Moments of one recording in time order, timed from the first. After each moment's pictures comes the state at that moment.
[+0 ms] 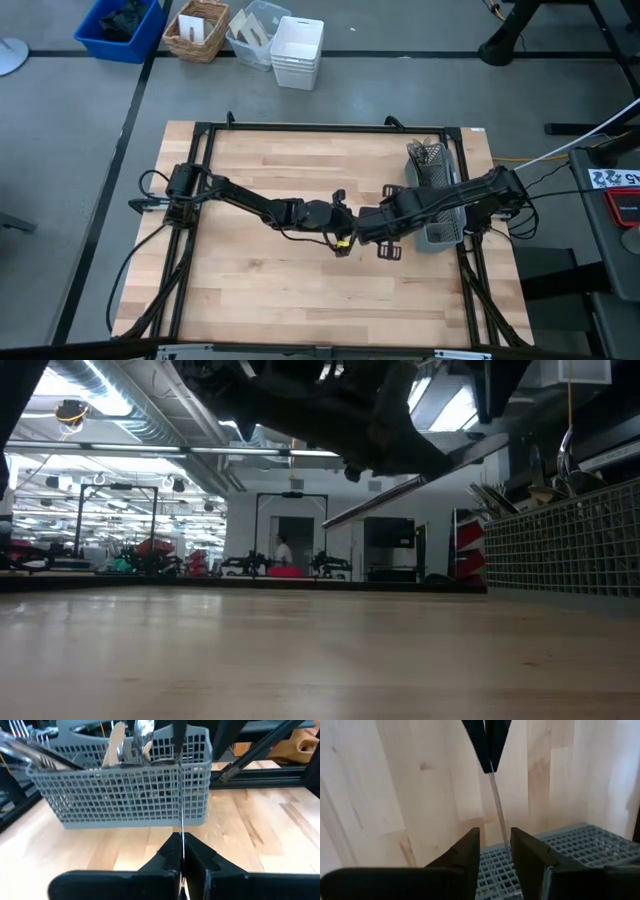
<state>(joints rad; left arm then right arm) -0.12 1.97 1.19 0.51 -0.22 0.03 0.30 1.74 1.74 -1.56 0.18 0.40</state>
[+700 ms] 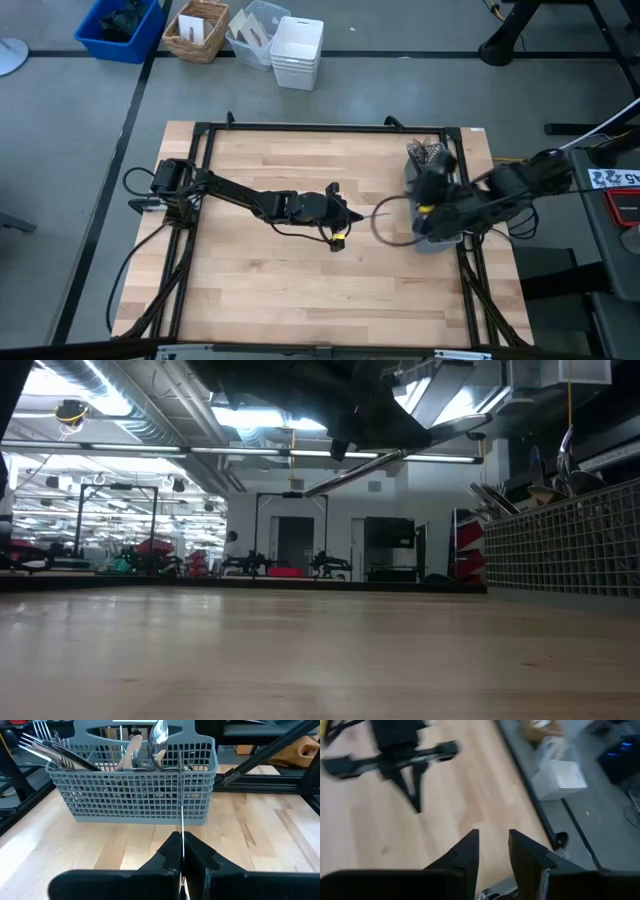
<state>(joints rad) -0.11 1.85 1.19 0.34 -0.22 -0.04 0.47 1.40 1.80 -1.57 0.66 0.53</state>
